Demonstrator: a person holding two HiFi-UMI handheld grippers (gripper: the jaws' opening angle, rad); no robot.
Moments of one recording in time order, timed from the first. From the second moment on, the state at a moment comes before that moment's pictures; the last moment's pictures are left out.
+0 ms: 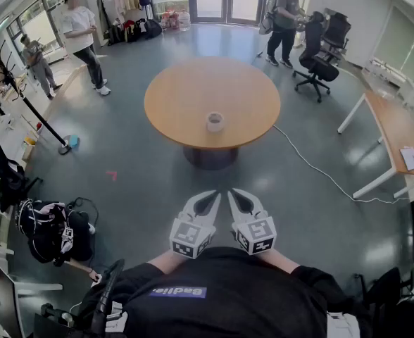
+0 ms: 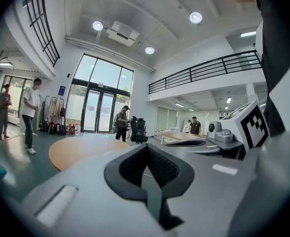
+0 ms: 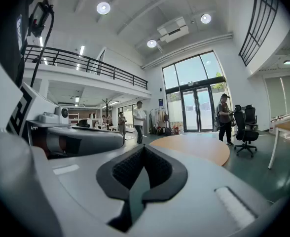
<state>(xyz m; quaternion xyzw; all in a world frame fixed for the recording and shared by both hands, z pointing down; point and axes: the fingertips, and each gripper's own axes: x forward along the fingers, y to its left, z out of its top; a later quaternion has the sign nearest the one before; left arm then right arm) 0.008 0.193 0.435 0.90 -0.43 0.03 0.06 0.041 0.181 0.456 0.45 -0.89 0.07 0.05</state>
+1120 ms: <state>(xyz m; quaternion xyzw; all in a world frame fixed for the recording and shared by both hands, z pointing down) 0.048 0.195 0.435 0.89 -0.44 0.05 0.05 0.081 0.181 0.462 0.43 -0.90 0.09 0.03</state>
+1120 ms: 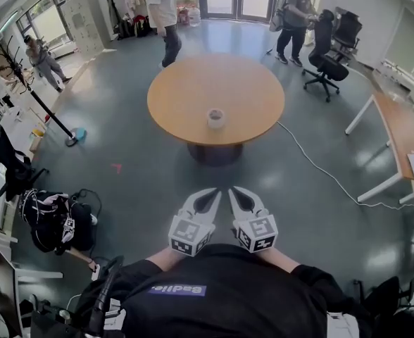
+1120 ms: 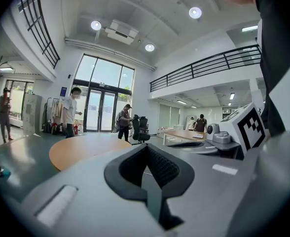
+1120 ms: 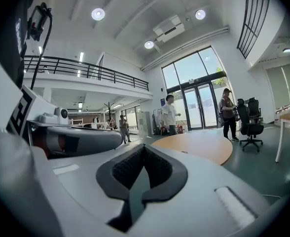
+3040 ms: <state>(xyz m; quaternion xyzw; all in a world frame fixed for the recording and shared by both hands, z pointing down) -0.083 -0.189 0.440 0.88 -0.46 0.01 0.08 0.003 -0.206 0.503 0.46 -0.87 0.16 0.10</state>
